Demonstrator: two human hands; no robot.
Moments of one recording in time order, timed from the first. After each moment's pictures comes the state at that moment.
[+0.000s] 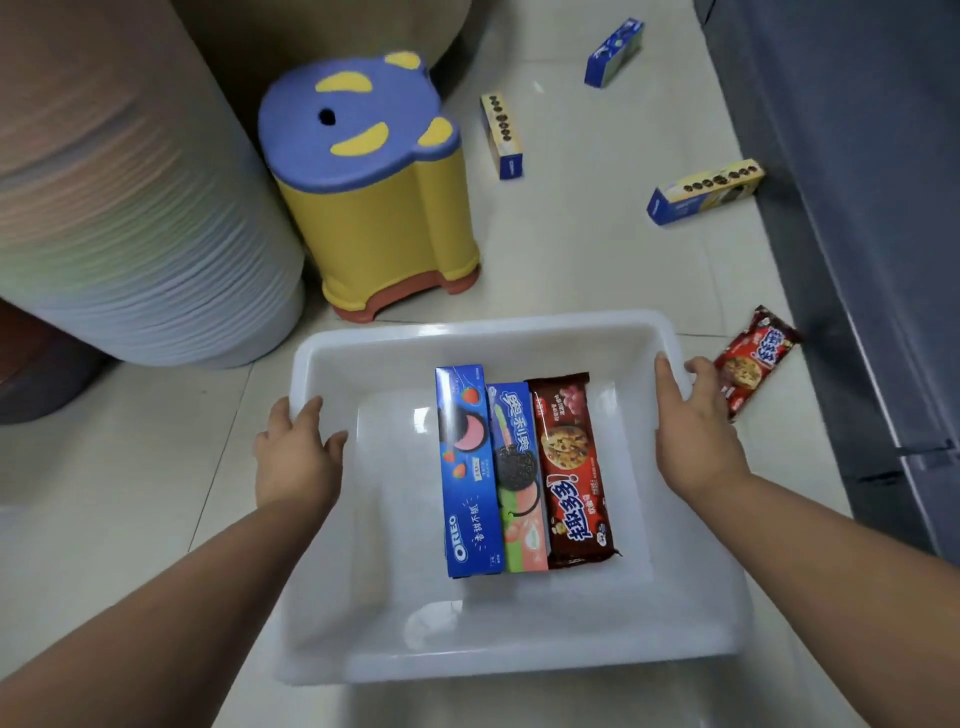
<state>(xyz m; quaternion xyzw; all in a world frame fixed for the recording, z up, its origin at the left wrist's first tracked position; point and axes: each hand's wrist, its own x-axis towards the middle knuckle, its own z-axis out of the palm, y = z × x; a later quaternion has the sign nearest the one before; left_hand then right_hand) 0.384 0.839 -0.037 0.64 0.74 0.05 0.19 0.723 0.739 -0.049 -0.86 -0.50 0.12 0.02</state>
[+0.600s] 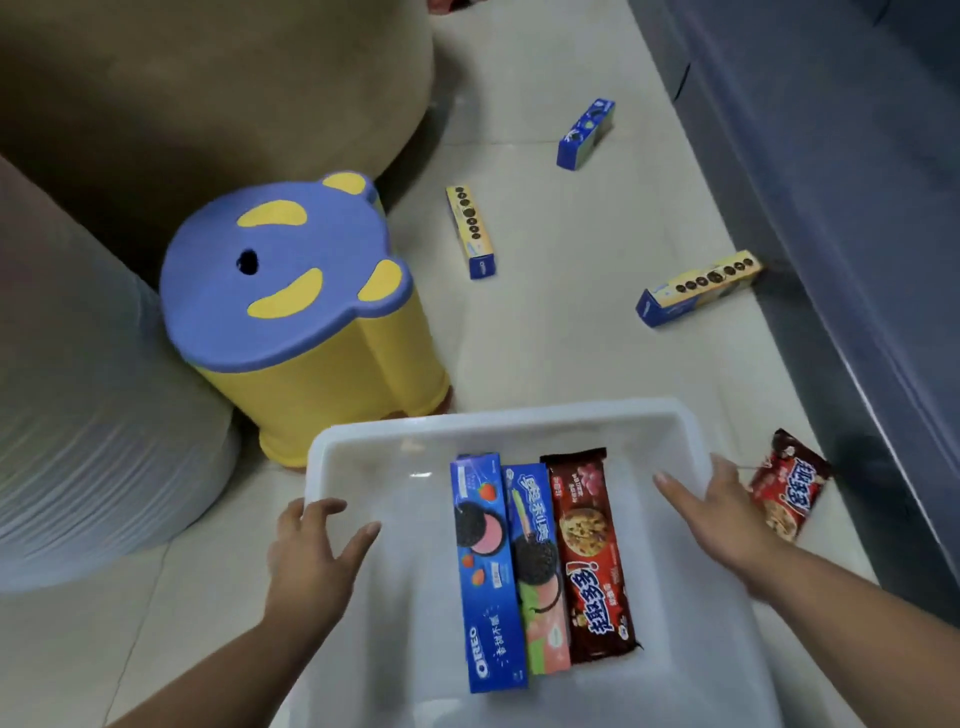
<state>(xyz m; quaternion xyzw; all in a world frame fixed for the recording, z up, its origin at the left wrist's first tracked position) 0.466 0.975 -0.087 0.64 0.71 0.09 0.28 0.823 0.866 -0.077 -0.85 -0.24 0.40 0.25</state>
